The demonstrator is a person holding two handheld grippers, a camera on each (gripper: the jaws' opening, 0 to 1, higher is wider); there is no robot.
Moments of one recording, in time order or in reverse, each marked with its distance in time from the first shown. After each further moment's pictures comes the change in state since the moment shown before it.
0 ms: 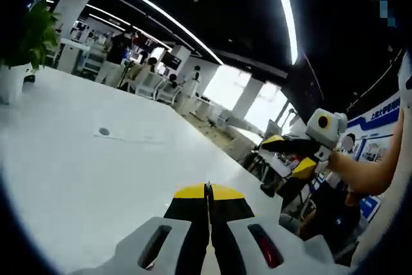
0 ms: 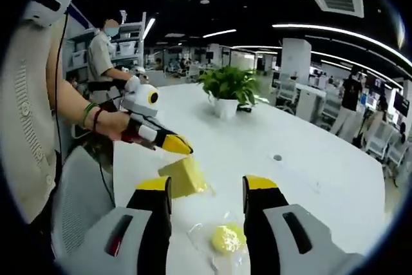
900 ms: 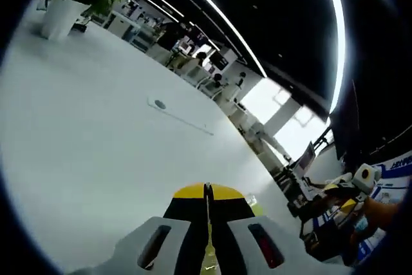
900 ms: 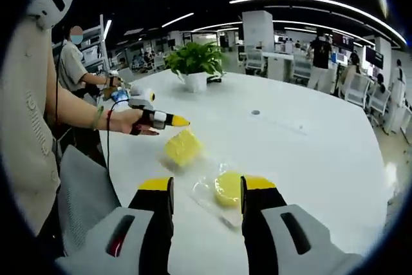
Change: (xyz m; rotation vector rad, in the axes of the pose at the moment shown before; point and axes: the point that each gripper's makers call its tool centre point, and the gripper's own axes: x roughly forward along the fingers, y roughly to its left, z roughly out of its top) left arm 0.006 0.126 -0.031 -0.238 -0.043 0.221; right arm -0.027 -0.003 -0.070 0.188 0.123 -0.107
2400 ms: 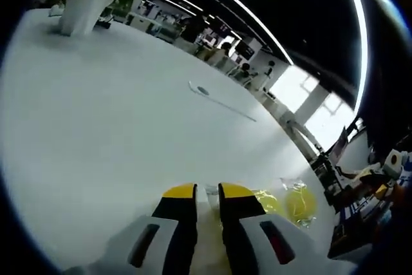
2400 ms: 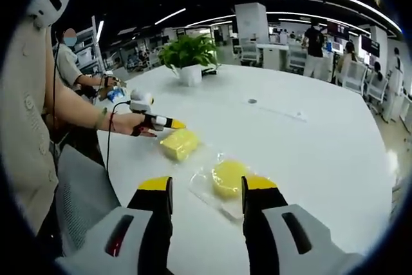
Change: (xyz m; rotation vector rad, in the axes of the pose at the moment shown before) left arm 0.000 0.067 -0.021 0.080 0.058 0.205; right arm 0.003 -0.004 -0.023 0.063 0.024 -0.009
